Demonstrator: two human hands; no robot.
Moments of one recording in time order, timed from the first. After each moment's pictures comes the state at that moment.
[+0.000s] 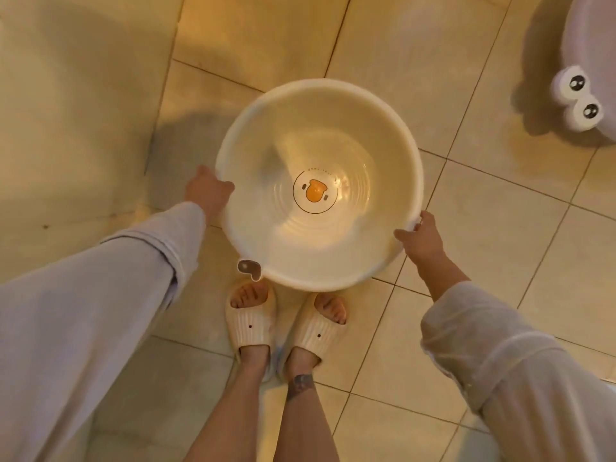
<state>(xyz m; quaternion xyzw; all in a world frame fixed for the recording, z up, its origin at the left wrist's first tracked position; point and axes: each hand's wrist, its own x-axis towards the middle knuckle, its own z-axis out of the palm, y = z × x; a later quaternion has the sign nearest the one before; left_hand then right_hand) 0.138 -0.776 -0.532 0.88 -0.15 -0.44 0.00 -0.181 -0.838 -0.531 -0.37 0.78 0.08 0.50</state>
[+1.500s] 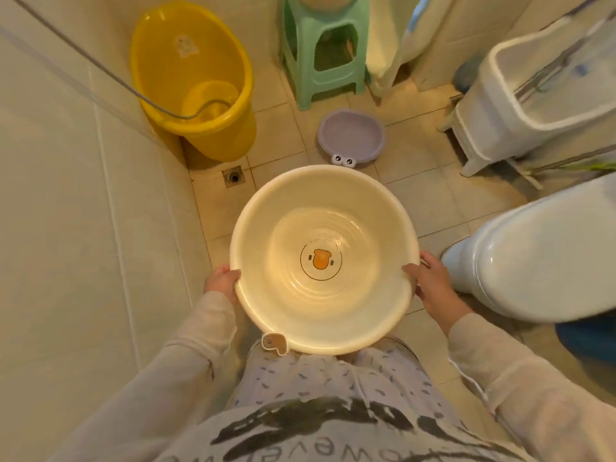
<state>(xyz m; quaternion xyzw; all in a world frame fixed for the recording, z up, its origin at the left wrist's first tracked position) 0.062 -0.680 0.025 0.78 -0.13 -0.56 0.23 -0.278 -0.605 0.014 -0.08 0.75 -0.38 0.55</state>
